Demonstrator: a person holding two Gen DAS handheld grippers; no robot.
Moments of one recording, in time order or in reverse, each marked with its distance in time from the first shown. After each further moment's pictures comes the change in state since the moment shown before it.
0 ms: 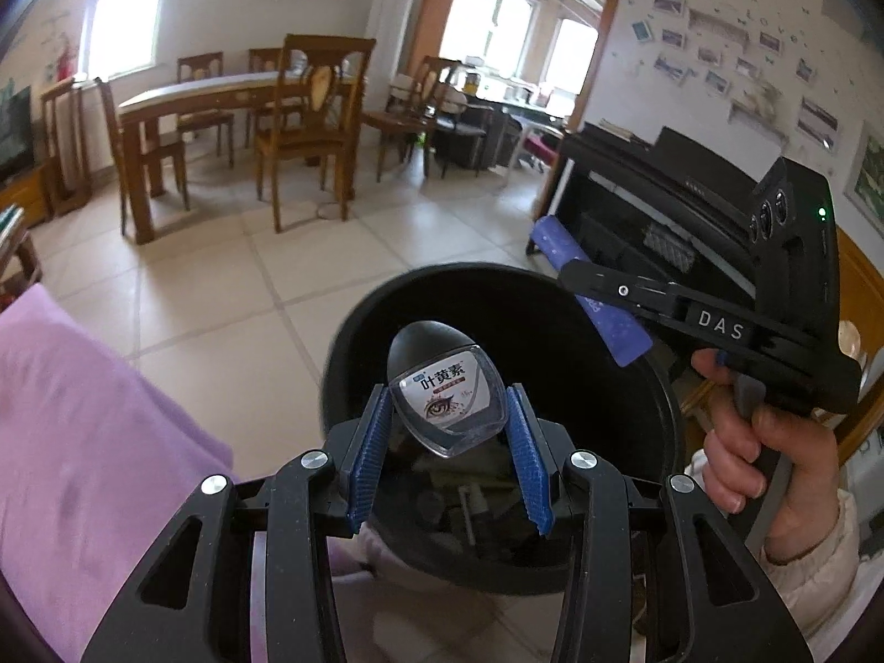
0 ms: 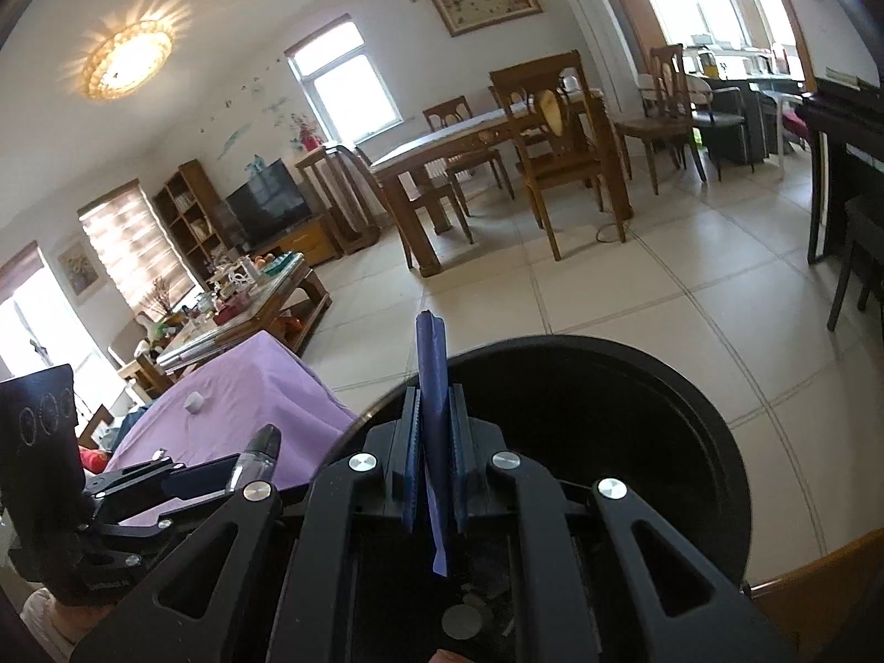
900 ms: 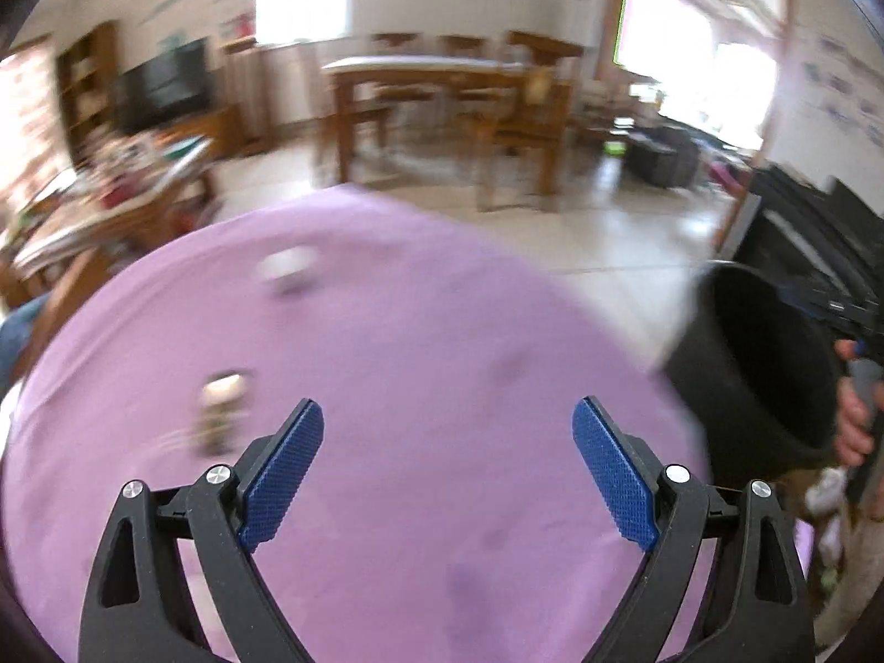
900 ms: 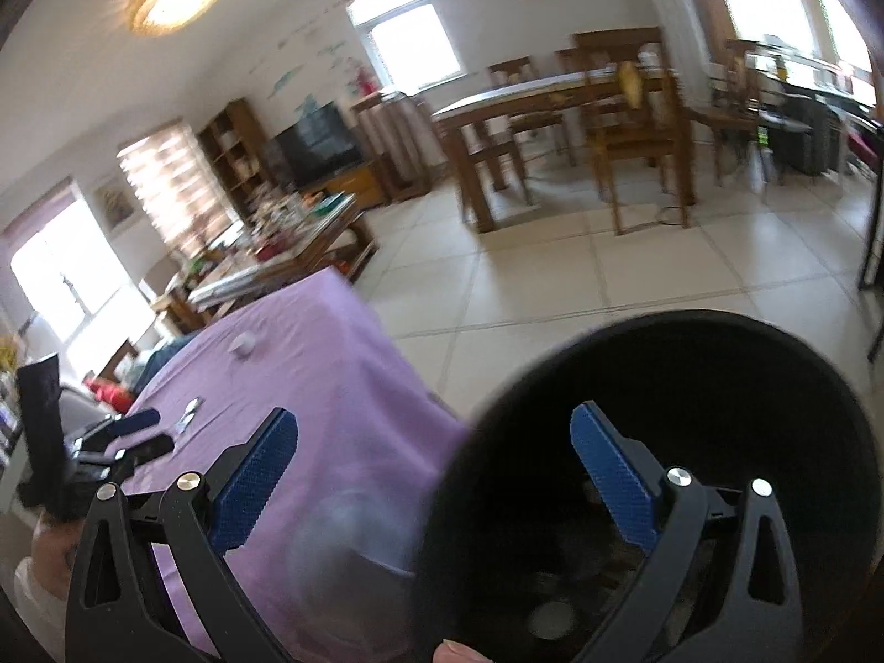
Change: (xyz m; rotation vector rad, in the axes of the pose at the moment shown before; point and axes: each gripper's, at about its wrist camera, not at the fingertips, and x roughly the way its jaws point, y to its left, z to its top) left arm -0.156 0.204 -0.070 -0.247 0.021 0.471; right arm 0.055 0.098 -0.015 -0.139 0.144 0.116
